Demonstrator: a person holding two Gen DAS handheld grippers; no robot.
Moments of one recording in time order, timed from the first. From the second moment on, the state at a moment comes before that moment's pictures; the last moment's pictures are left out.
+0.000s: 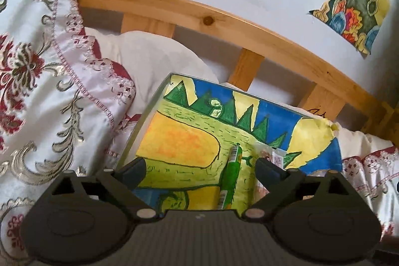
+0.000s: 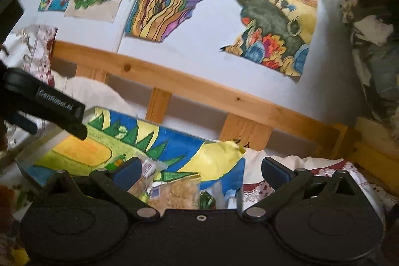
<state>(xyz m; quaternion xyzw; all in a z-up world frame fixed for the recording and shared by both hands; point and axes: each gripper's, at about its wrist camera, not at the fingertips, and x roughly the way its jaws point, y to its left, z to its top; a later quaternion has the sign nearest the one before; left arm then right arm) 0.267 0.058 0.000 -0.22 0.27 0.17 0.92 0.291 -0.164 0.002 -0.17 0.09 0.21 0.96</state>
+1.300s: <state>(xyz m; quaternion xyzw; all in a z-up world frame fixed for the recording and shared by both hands) 0.134 -0.013 0.036 -0.14 0.22 0.22 0.94 0.198 -0.229 0.032 -0.10 0.05 0.21 0.97</state>
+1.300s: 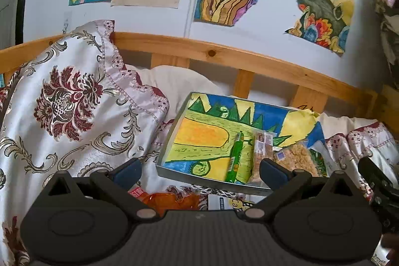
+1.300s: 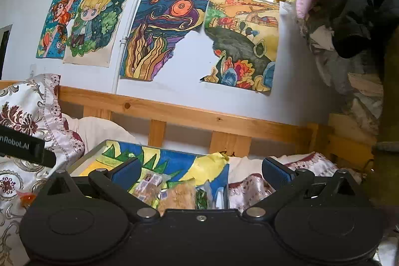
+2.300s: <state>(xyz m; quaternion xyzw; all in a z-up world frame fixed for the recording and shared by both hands) 0.103 -0.037 -0.020 -0.08 0.31 0.10 0.94 0.172 -0.259 0.005 -0.08 0.19 0.23 0.95</state>
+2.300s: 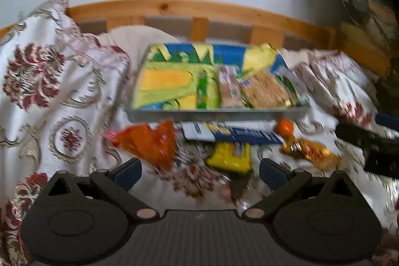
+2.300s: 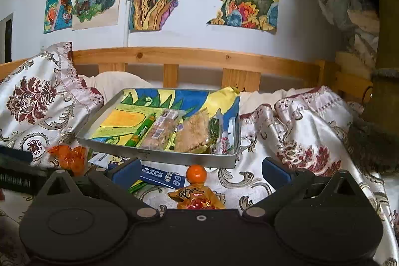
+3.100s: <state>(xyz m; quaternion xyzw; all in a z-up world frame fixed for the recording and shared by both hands) 0.135 -0.061 -0.052 -0.01 0.40 0.06 0.92 0.245 -0.242 -0.030 -0.14 0.27 0.32 0.90</state>
